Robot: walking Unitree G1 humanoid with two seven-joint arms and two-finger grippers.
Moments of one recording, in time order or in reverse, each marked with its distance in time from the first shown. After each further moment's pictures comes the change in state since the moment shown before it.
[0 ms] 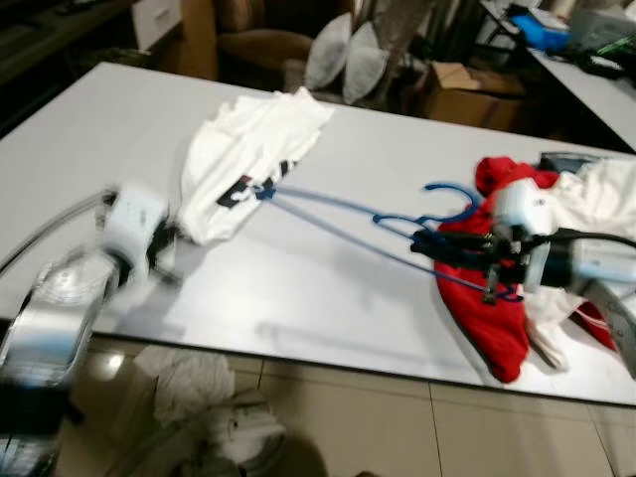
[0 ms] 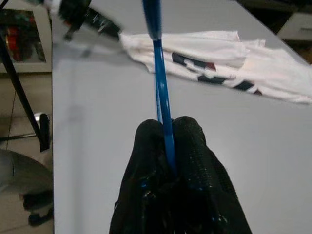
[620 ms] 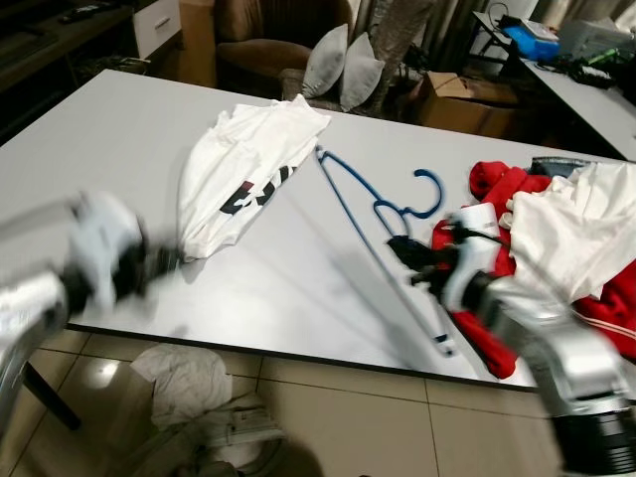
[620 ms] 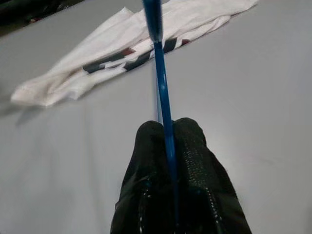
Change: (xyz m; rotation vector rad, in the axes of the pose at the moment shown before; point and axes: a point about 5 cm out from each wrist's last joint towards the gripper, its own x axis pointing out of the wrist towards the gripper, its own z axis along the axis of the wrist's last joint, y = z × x) left arm -0.048 -0.004 0.048 -0.023 -0.285 -0.141; right arm 0.065 0.033 -0.033 0.581 0.037 -0.507
